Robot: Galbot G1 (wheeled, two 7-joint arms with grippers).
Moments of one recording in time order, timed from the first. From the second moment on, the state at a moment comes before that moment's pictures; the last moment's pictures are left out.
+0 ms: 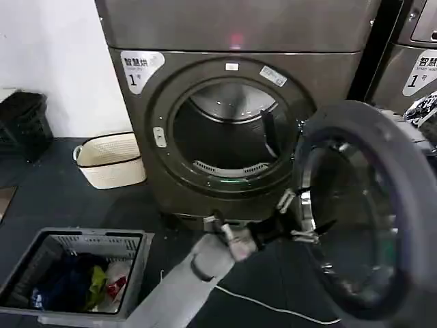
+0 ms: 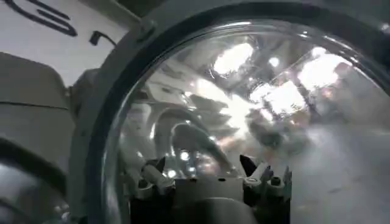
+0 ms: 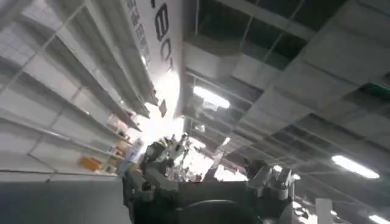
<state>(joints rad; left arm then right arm) 0.70 -1.43 0.20 -1.59 0.02 -0.39 0.41 -1.62 1.33 1.94 1.67 0.06 0.10 0.26</state>
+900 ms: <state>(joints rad) 0.48 -1.61 0.27 -1.20 0.03 -0.39 0.42 -1.63 1.33 1.96 1.63 0.05 0.12 0.26</state>
